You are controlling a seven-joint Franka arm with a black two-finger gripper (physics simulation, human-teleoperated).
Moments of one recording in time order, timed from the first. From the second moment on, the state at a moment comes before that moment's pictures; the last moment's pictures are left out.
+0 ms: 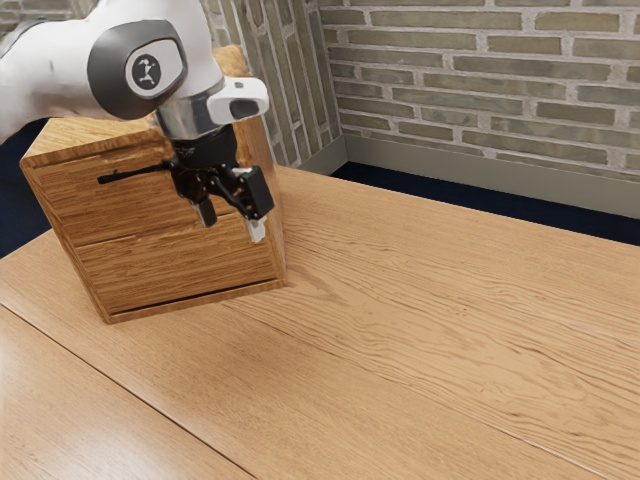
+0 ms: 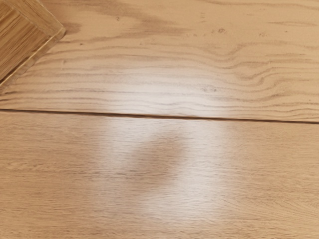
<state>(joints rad) -0.04 0.16 0.17 -1.37 -0.02 1.50 0.09</state>
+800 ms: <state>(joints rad) -0.25 -0.08 0.36 -1.53 0.00 1.42 0.11</state>
